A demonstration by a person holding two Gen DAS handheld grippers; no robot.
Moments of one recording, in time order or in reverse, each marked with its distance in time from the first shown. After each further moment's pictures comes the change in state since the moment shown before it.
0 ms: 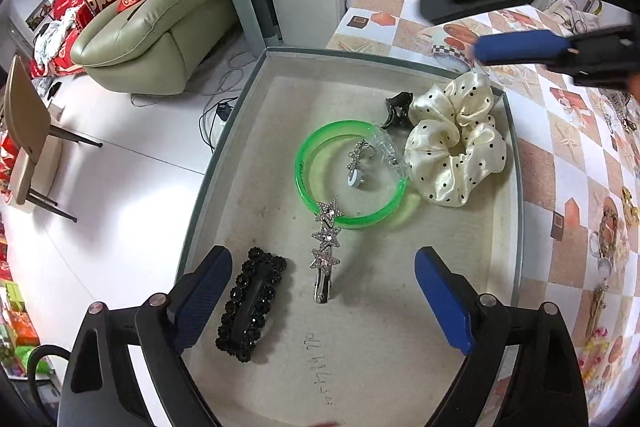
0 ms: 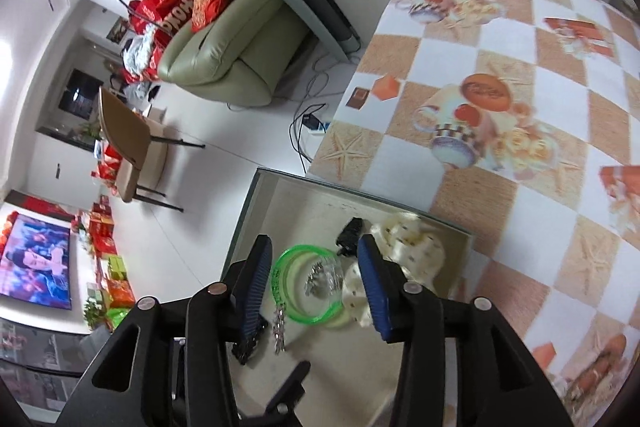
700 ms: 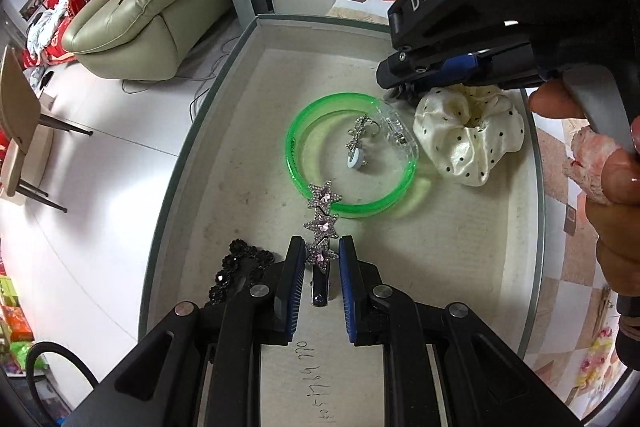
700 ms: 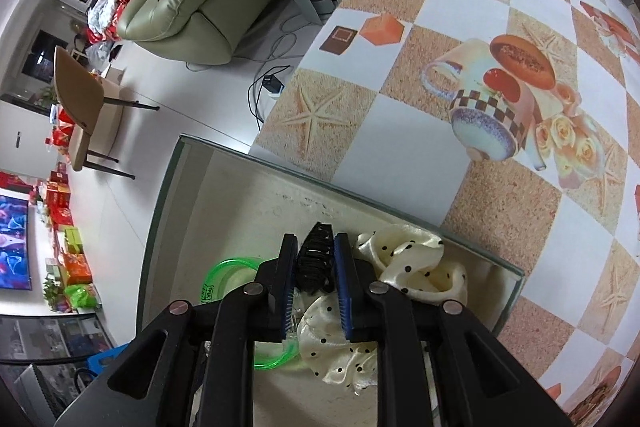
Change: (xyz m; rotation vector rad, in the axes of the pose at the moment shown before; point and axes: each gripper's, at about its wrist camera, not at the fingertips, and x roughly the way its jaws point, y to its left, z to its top) left arm 0.029 0.002 -0.005 -0.009 0.043 -0.024; right arm 0.096 -0.004 0.009 -0.055 0.148 -0.164
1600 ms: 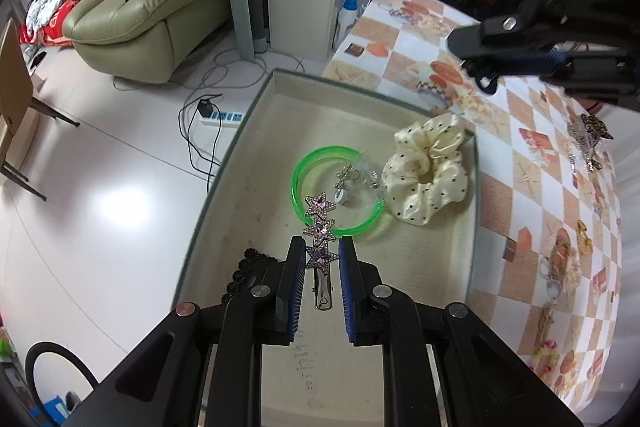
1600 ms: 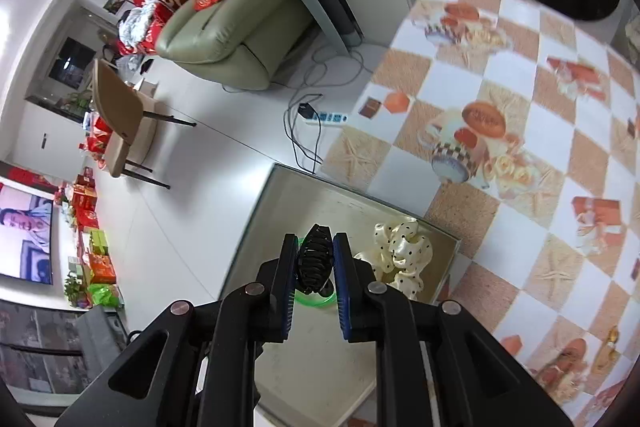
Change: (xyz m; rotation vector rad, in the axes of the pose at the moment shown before) left arm -0.048 0.023 0.013 -0.086 -0.060 -0.117; right arm -0.115 0.016 -0.009 -0.025 -0.076 0.089
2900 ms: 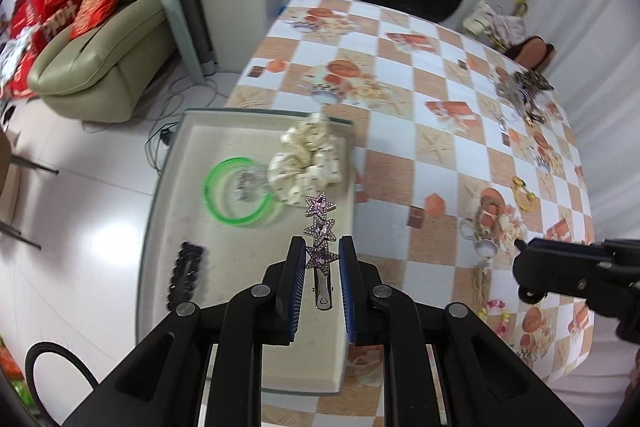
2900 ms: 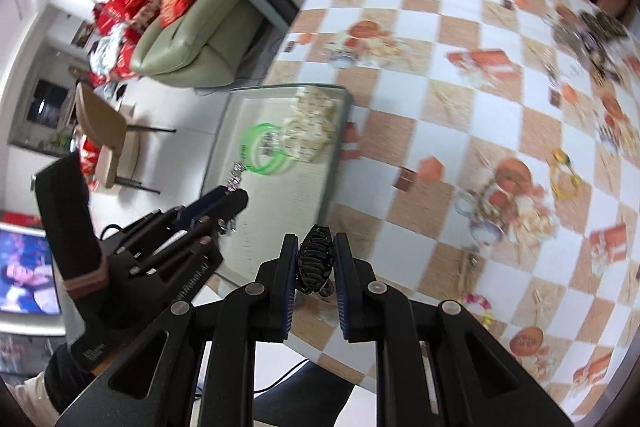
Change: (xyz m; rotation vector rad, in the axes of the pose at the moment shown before) left arm -0.071 -0.084 -0.015 0.167 -0.008 -0.070; right arm -0.117 -0.043 -0.153 0.139 -0.014 -0.051
